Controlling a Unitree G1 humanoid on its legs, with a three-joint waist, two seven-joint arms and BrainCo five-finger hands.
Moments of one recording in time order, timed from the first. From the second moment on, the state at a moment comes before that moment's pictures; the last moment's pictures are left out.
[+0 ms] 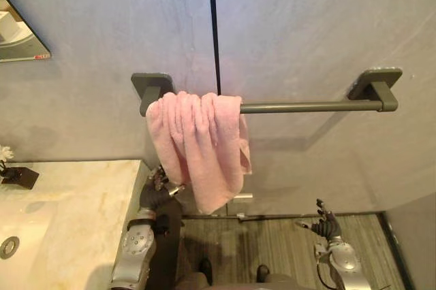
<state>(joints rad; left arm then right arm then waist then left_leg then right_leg) 0.13 0.22 -0.08 0.22 -0.11 -0.23 0.10 0.14 -0.20 -0.10 0.57 -0.04 -0.15 -0.10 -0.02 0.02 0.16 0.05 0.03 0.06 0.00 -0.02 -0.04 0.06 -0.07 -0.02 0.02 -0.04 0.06</state>
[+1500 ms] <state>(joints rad) 0.06 0.22 -0.21 0.25 -0.11 -0.25 0.09 -0.17 -0.29 0.45 0.21 0.07 -0.19 0.04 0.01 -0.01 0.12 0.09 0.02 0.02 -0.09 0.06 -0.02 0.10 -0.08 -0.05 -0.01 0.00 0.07</state>
